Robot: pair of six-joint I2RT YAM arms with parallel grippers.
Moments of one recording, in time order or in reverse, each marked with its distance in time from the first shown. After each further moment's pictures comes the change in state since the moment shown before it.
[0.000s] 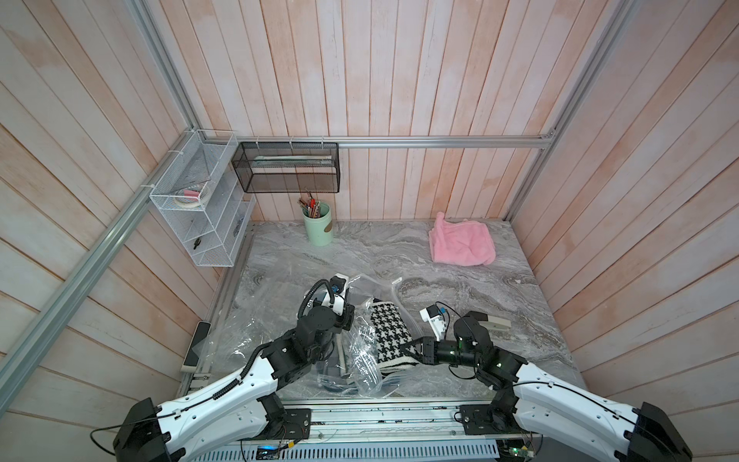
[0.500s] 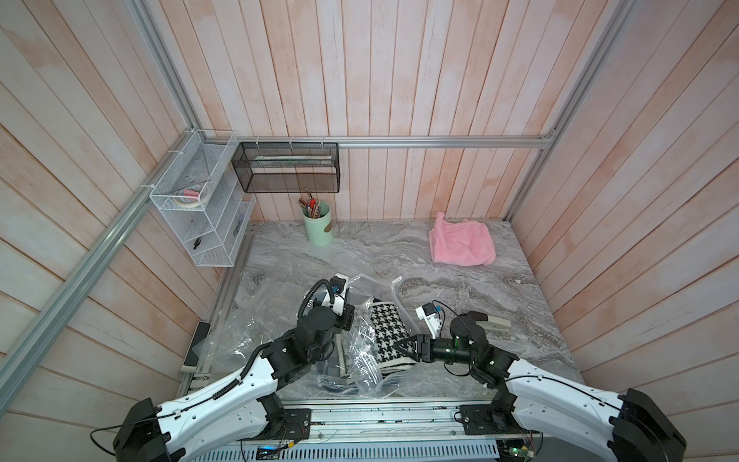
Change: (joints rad) left arm 0.000 0.000 0.000 -0.002 0.001 0.000; right arm 0.000 0.129 -0.004 0.166 -0.043 -0.004
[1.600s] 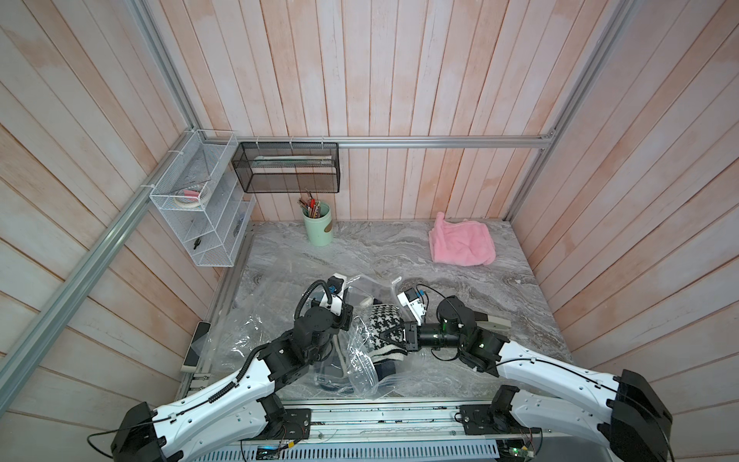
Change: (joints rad) left arm 0.002 -0.031 0.000 -0.013 0.006 0.000; right arm 0.074 0.091 0.263 -0.082 -0.050 -0.016
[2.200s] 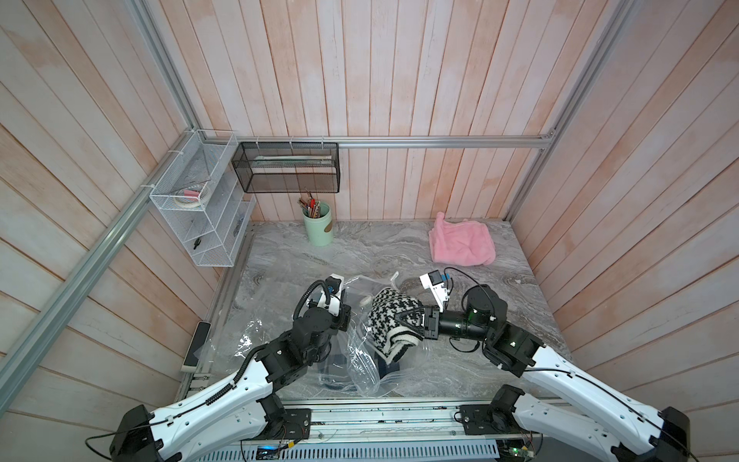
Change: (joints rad) left arm 0.000 -0.016 0.000 -0.033 -0.023 -0.018; right arm -0.100 -0.195 0.171 -0.224 0.010 -0.053
